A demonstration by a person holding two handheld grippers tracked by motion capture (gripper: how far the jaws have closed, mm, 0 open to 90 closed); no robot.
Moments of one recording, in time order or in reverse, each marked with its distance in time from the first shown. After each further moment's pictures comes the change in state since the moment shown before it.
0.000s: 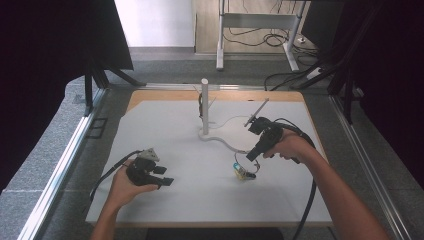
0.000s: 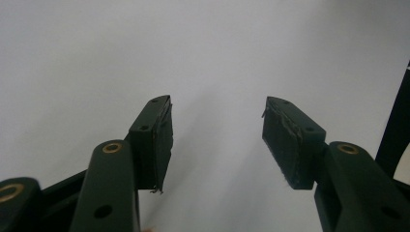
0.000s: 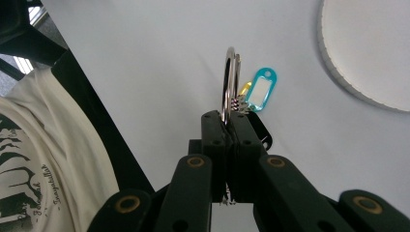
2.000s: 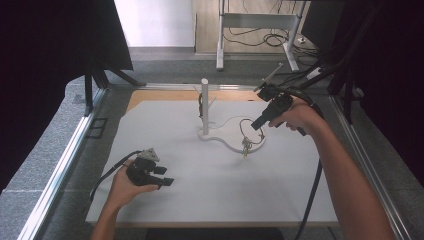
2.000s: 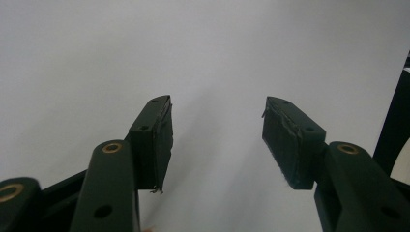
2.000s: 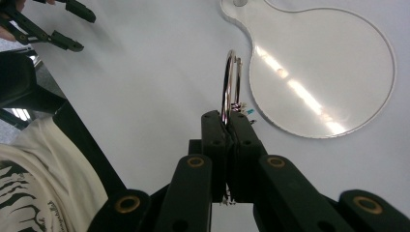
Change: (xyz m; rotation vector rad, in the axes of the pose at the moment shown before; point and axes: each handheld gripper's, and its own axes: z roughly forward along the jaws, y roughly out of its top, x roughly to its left) left arm 0.000 0.000 0.000 -0.001 -0.009 0.001; right arm -0.027 0.033 -0.069 -0.126 -0.056 0.054
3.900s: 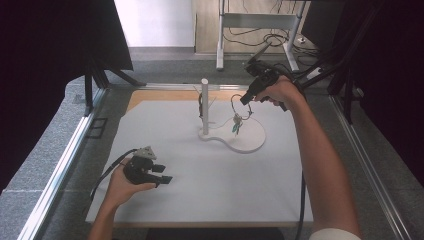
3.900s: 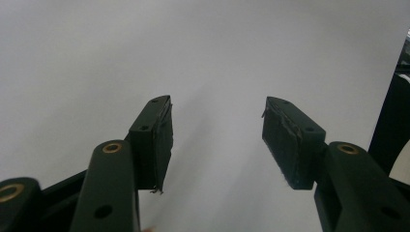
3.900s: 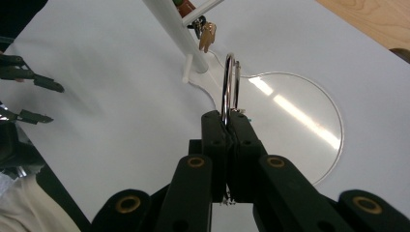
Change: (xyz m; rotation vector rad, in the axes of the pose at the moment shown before) left arm 0.004 0.001 -0.009 -0.024 -0.006 0.007; right arm -0.032 0.069 0.003 -0.066 -0.062 0.088
